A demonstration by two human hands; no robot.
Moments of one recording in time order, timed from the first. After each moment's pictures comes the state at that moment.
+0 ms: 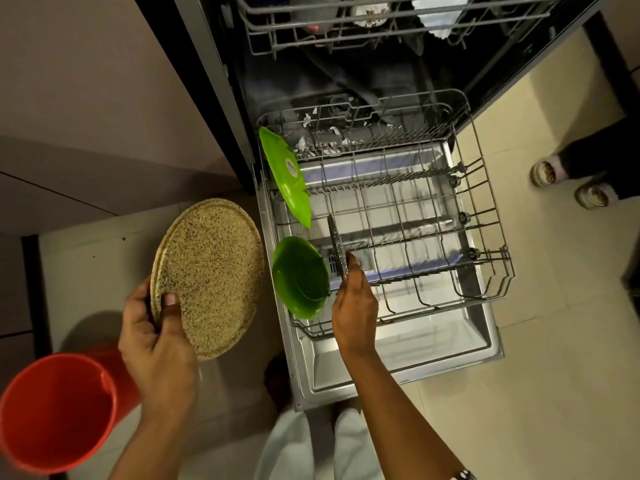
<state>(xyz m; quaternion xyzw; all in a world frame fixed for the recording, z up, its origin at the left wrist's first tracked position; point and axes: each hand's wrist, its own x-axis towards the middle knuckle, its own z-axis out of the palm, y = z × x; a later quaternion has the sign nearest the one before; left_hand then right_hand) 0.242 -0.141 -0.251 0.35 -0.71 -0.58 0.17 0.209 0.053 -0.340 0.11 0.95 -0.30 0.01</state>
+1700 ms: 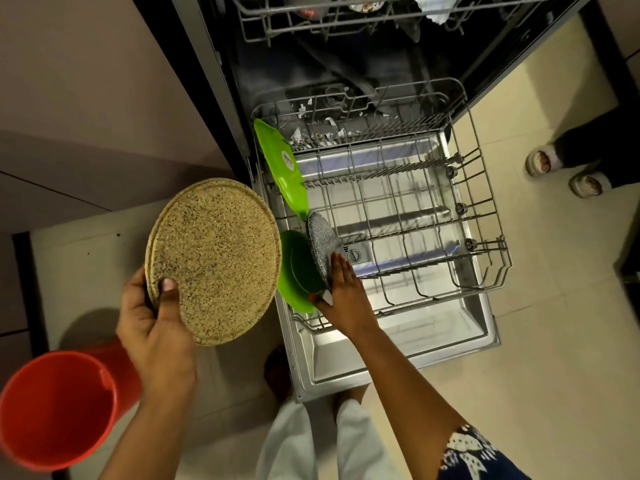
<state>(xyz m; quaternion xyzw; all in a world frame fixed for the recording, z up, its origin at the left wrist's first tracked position) 0.237 -0.152 -0.269 0.33 -0.65 -0.65 0.19 0.206 0.073 -0.381 -0.02 0.93 -0.27 0.27</state>
